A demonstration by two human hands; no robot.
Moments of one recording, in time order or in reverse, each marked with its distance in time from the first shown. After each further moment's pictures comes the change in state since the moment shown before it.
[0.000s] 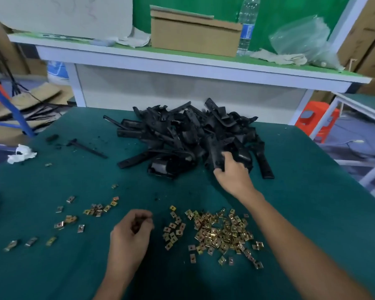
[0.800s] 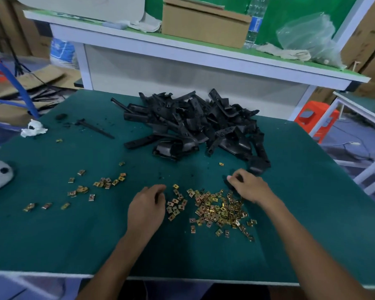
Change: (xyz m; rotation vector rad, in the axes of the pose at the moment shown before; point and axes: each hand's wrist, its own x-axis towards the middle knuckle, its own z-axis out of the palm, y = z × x) left_hand -0.003 0.011 0.015 0.468 -0.085 0.183; right_hand -0.059 0.050 -0.013 -0.127 -0.276 0.164
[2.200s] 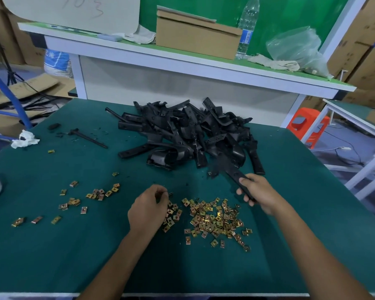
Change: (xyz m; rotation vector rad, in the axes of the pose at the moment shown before) left_hand 0.027 0.010 0.018 -0.039 0.046 -0.049; right_hand -0.006 0.018 -0.025 0.754 0.009 0.079
